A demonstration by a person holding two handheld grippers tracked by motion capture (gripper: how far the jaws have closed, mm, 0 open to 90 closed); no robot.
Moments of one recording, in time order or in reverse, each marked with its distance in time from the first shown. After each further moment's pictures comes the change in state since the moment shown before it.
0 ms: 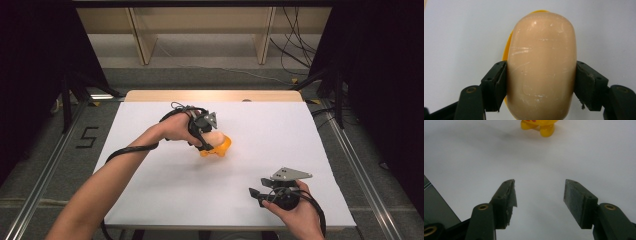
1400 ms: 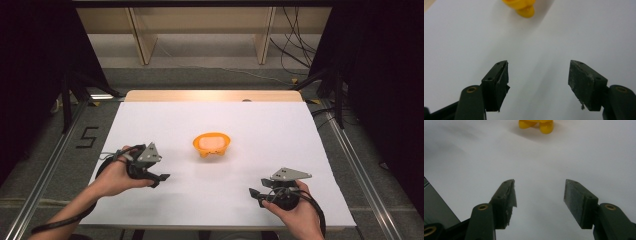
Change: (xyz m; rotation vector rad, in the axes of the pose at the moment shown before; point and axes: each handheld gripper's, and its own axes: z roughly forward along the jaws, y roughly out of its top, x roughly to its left) left arm -0.124 -0.152 -0.074 -0.139 0.220 -0.338; right arm 0.000 -0.001 0.001 0.006 0.000 0.018
